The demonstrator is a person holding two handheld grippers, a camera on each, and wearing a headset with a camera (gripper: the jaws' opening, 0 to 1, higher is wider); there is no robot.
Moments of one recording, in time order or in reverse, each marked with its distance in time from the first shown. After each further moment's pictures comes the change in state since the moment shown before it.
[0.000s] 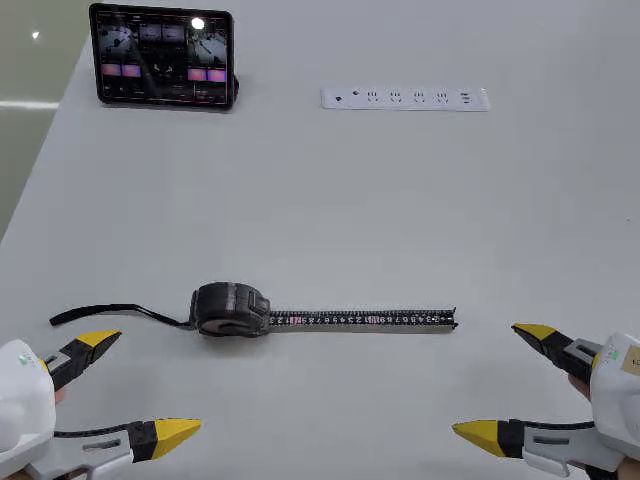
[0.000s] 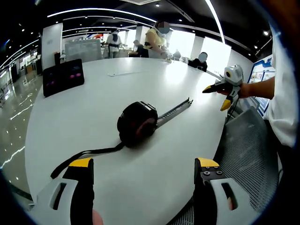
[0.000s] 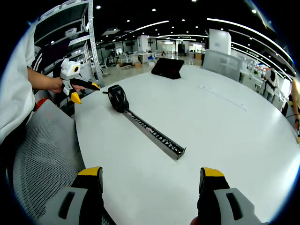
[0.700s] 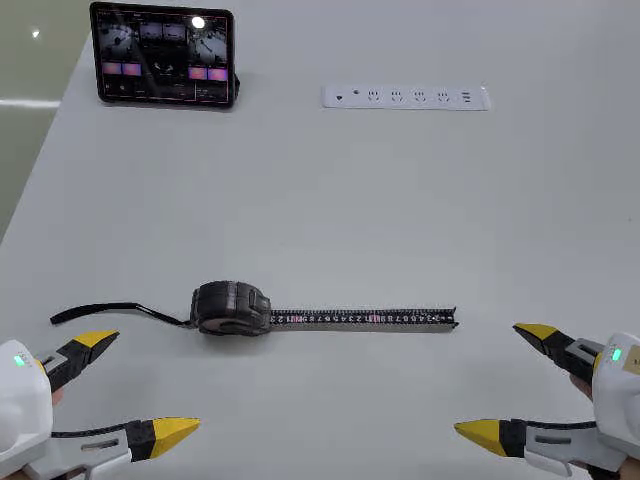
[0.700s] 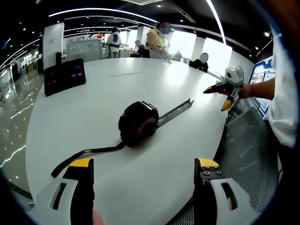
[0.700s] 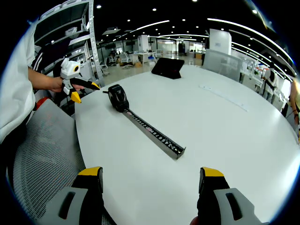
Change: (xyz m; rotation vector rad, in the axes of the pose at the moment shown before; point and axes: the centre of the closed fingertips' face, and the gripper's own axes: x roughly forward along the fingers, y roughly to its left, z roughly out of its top) left arm -0.002 0.000 0.000 -0.007 -0.002 0.005; right arm -0.001 -0.001 0.000 -0.005 0.003 0.000
